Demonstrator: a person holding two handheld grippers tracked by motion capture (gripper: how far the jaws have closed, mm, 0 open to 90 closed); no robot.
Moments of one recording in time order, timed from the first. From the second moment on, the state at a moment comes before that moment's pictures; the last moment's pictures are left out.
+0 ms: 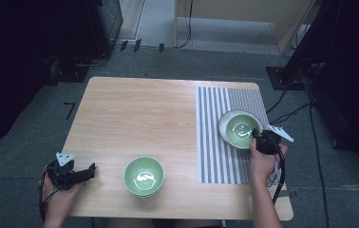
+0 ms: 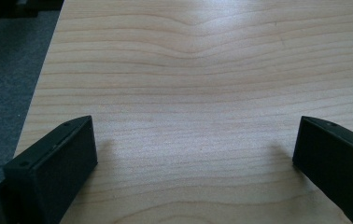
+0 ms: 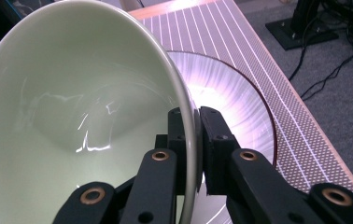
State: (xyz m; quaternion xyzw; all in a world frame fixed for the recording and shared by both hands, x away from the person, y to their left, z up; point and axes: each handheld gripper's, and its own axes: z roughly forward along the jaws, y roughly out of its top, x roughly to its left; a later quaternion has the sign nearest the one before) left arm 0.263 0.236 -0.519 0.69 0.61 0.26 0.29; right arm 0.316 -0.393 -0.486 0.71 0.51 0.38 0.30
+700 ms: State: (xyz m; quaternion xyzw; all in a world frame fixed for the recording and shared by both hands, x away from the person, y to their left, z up) left arm 0.263 0.236 -0.519 0.69 0.61 0.26 0.29; right arm 0.338 -0.400 -0.482 0.75 0.50 0.35 0.24
